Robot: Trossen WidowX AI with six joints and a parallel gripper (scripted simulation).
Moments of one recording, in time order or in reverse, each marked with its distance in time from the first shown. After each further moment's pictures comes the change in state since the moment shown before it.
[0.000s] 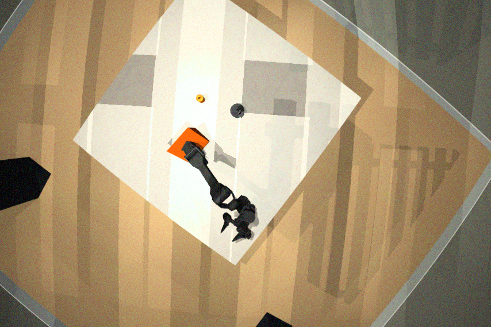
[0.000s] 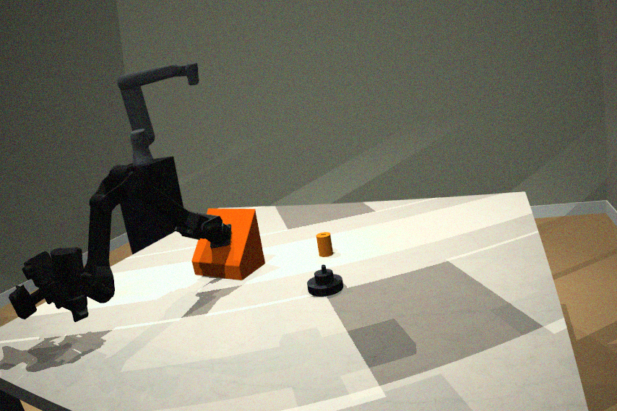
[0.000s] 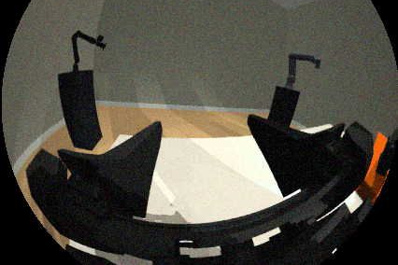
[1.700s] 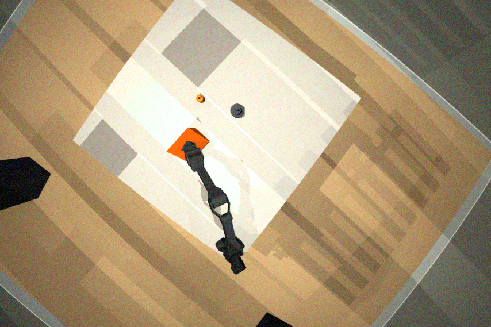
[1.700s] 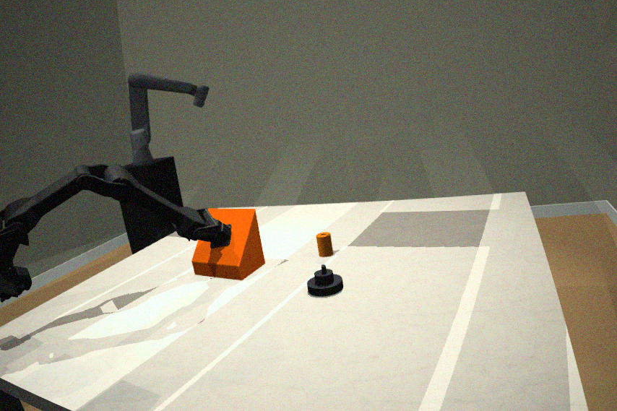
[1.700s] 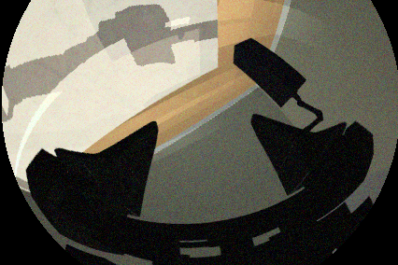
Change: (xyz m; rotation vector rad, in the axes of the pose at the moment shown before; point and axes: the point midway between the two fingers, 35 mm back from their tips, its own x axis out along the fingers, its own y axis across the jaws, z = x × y) arm 0.108 0.092 0.005 -2.214 -0.323 1.254
